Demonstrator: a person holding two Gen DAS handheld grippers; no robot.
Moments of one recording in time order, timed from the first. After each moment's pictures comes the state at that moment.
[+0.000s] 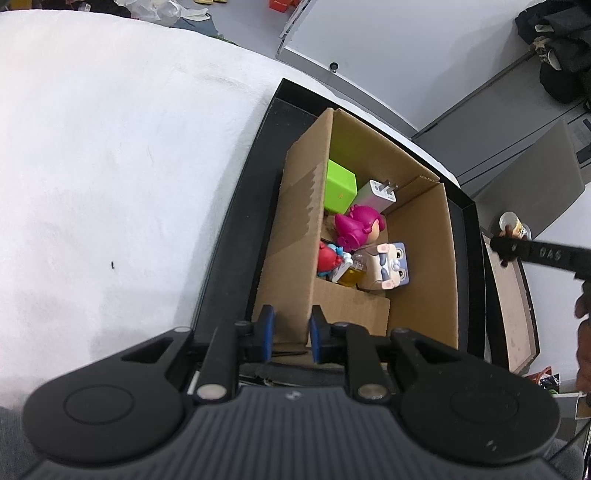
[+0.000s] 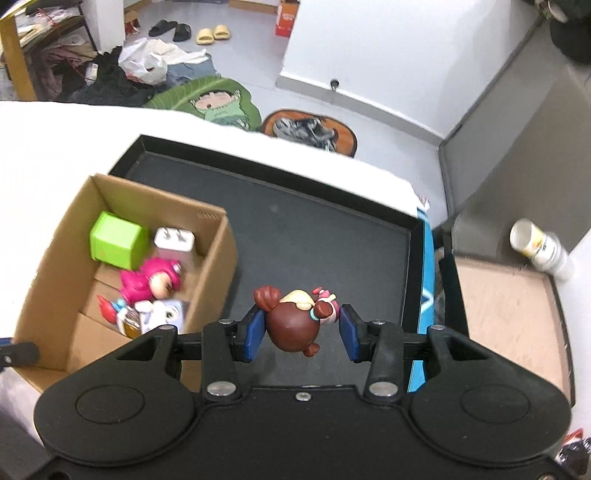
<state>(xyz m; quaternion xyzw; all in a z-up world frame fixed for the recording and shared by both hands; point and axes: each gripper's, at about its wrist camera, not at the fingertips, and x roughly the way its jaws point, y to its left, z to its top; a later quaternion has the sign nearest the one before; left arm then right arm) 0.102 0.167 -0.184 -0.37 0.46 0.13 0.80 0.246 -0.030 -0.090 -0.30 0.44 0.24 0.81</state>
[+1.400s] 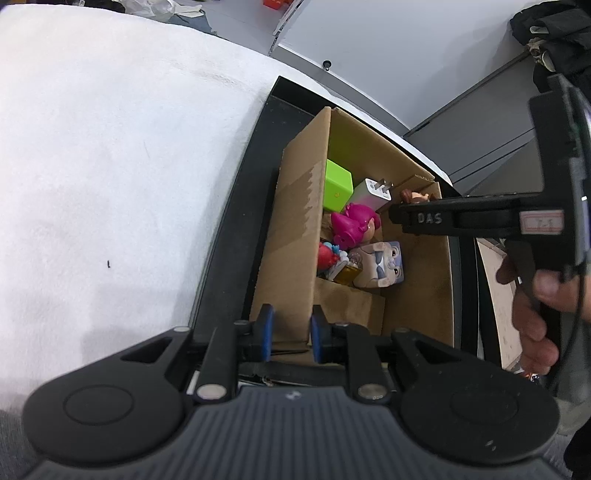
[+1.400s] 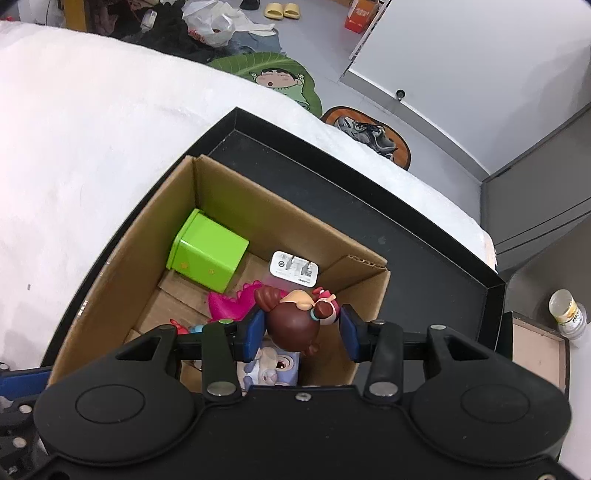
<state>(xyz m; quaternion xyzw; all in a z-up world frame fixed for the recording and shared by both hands) 0.099 0.173 -0.187 -0.38 0.45 0.10 0.80 0.209 0.073 -0.148 -0.40 0.43 0.28 0.76</state>
